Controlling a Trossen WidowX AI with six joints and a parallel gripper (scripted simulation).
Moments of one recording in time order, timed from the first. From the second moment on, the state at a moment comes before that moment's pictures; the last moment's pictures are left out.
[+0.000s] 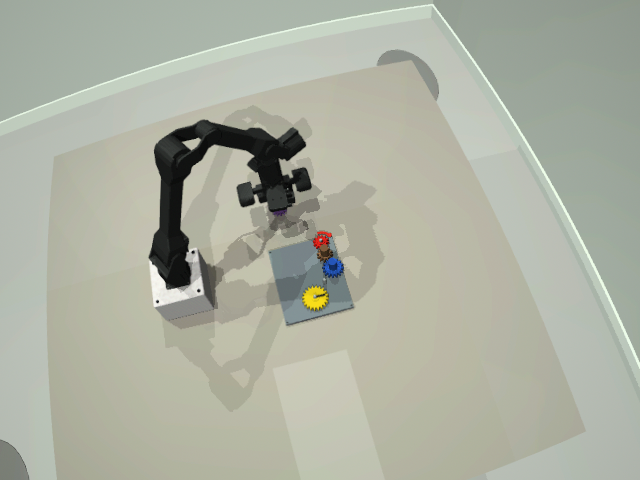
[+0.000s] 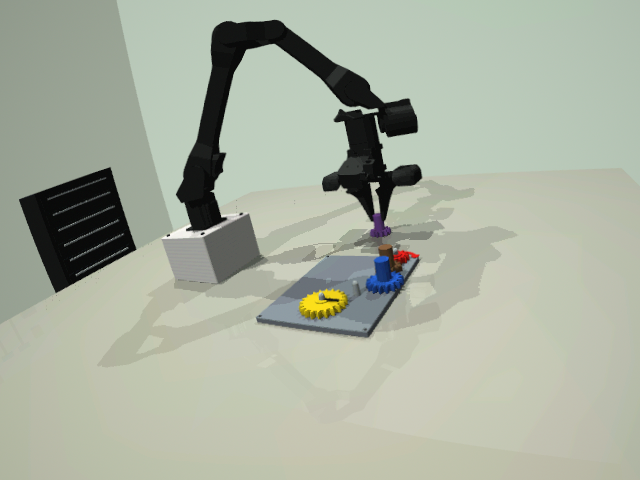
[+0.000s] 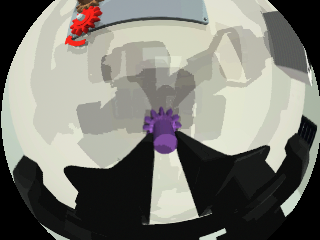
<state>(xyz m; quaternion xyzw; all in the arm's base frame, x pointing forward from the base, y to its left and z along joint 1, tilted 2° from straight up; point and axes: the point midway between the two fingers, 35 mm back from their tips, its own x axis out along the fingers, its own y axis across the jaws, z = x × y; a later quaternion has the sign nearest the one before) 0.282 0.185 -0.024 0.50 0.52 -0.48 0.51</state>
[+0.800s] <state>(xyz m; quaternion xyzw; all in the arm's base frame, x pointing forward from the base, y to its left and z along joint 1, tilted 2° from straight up) 0.289 0.186 0.016 0.50 0.52 -0.48 0.50</state>
